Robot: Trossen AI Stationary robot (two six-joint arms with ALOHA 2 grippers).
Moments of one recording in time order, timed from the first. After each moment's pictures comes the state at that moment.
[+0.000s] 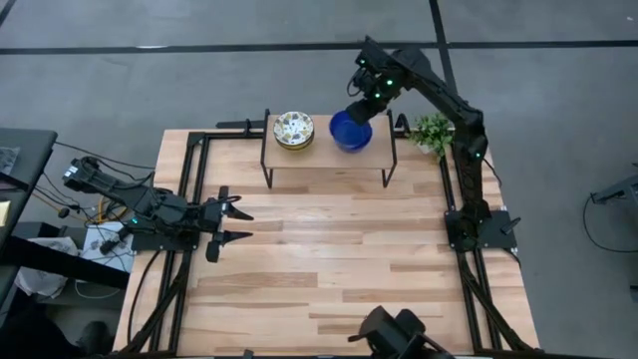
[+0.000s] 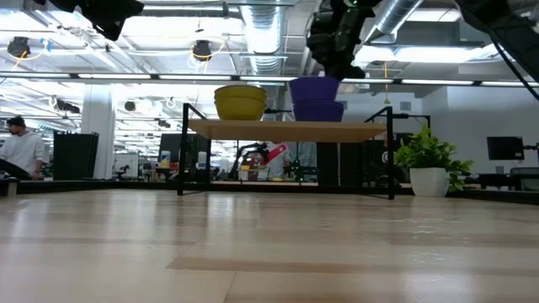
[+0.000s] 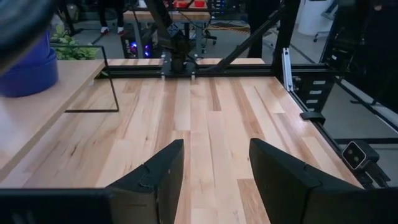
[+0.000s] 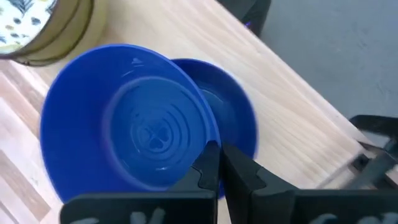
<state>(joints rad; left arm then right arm) -0.44 0.41 0.51 -0.18 -0.36 -0.06 -0.73 2.04 2.33 -1.53 -0.18 0.06</state>
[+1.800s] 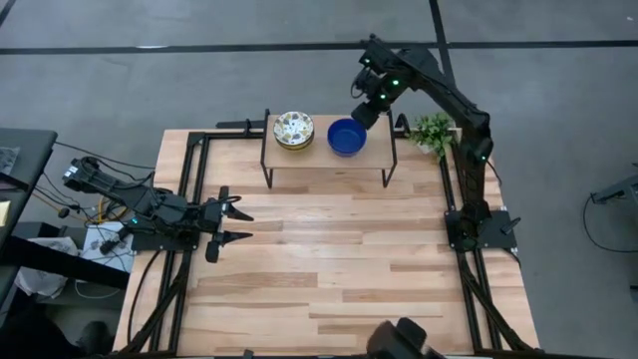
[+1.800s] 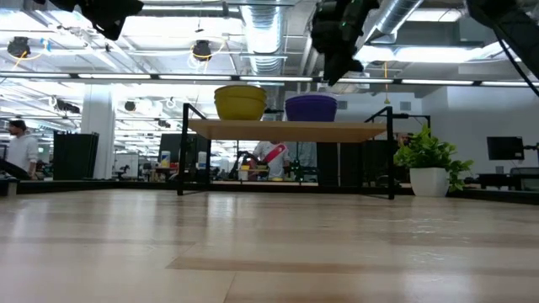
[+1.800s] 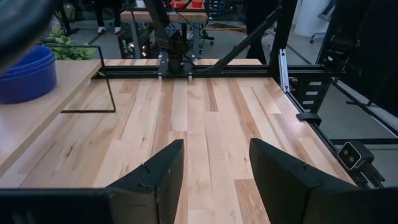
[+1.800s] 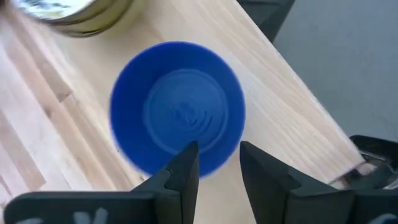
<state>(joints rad) -0.44 0.41 0.51 -0.17 -0.35 -0.06 -0.70 2.01 2.33 -1.54 -0.21 -0.07</state>
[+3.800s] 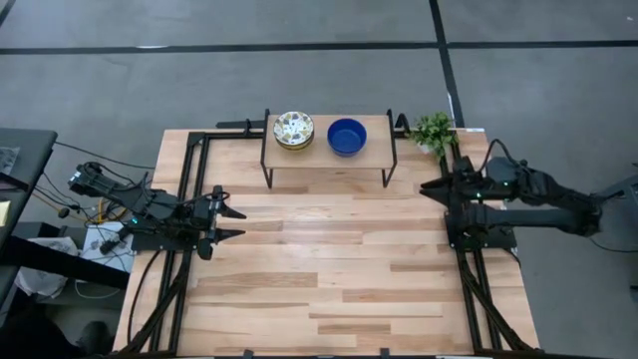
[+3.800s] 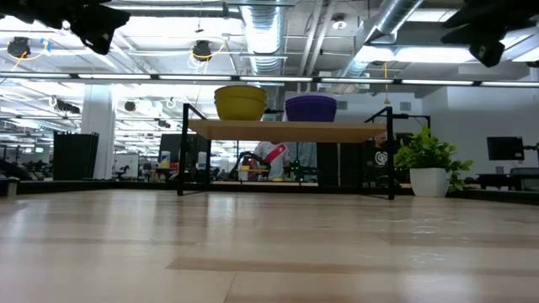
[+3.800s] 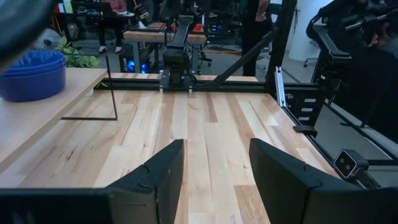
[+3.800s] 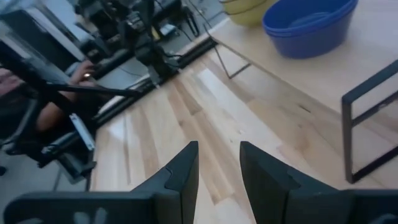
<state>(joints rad) -0.44 0.21 0.36 -0.13 -0.35 -0.06 -0.14 0.34 0.70 -0.73 0.00 0.48</state>
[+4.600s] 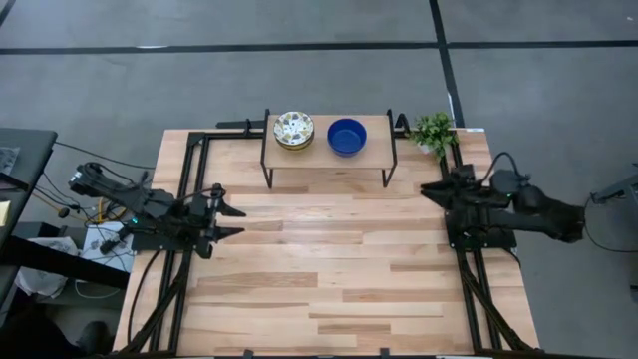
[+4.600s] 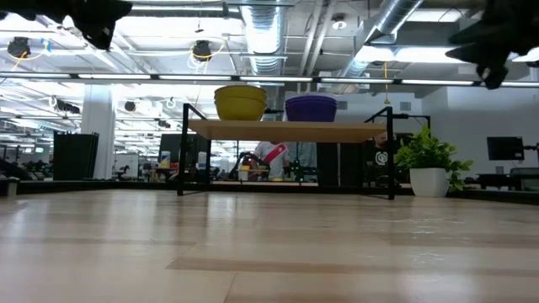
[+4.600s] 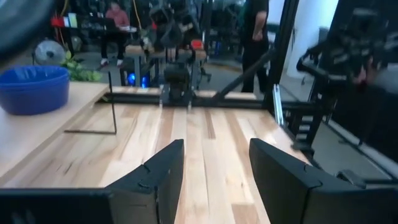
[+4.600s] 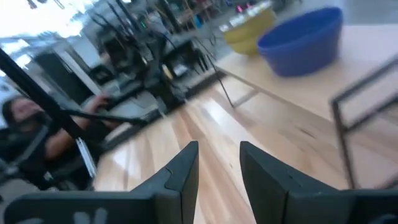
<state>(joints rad) -0.44 0.20 0.36 -0.08 -0.36 -0.06 -0.11 0.02 0.46 -0.61 0.07 0.46</state>
